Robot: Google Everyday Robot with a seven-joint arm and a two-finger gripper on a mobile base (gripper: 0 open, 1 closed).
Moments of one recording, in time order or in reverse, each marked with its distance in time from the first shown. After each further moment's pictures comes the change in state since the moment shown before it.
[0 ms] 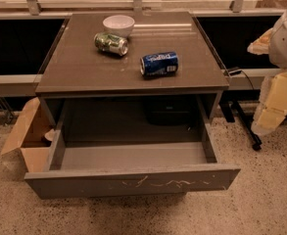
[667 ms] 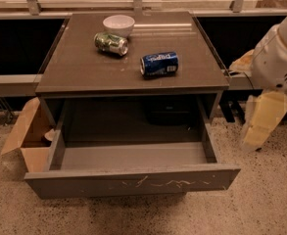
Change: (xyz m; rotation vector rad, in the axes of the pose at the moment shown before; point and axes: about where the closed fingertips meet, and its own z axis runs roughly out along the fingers) arm -0.010 0.021 0.033 -0.073 -0.041 -0.059
